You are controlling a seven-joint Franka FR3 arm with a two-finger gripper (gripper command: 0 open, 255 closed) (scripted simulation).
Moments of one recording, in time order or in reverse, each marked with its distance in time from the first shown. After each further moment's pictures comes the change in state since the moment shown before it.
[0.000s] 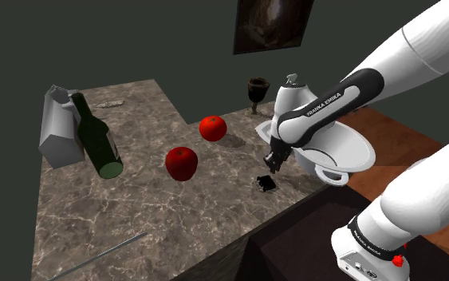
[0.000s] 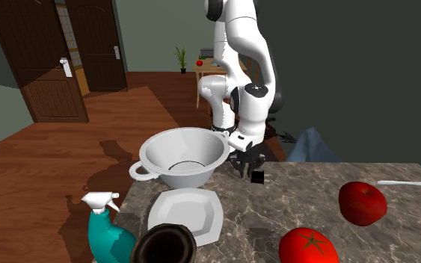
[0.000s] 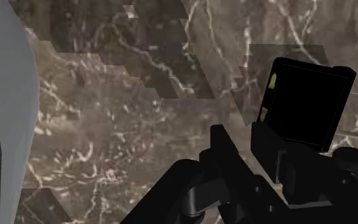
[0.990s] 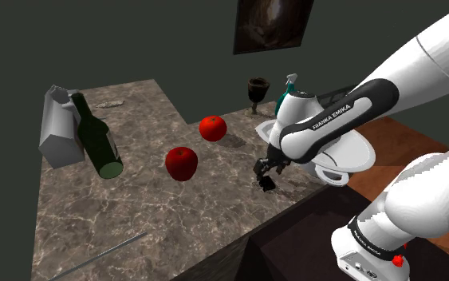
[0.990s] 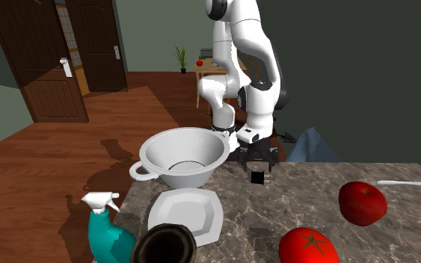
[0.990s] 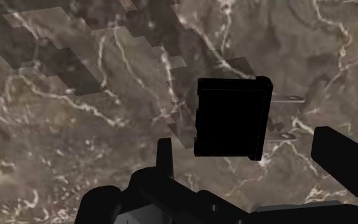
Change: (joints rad) arm 0.099 -0.075 0.060 -0.110 0.190 0.155 0.144
